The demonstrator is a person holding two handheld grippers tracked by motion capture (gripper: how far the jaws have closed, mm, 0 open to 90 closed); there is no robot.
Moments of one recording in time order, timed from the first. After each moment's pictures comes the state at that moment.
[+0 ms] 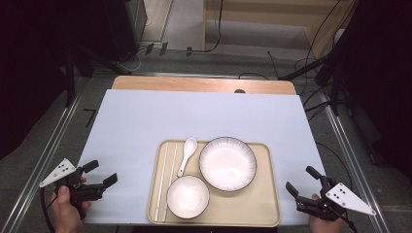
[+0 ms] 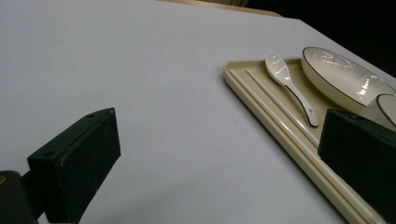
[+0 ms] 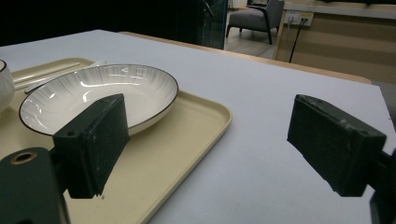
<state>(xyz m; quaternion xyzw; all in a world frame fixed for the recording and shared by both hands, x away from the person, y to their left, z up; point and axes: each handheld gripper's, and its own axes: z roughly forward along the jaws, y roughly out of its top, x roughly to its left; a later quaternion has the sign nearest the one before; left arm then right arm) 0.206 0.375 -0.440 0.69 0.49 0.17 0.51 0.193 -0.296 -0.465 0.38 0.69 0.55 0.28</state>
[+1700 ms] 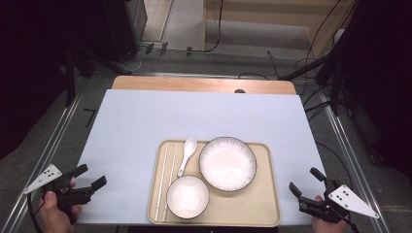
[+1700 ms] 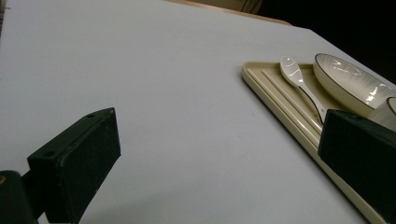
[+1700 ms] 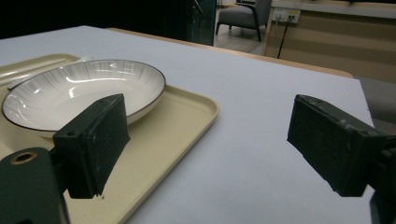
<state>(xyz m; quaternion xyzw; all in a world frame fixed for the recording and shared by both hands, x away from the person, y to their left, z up) 0.195 0.399 -0.445 0.67 0.51 0.17 0.52 0.189 -0.302 -0.467 0.40 0.68 0.54 0.30</state>
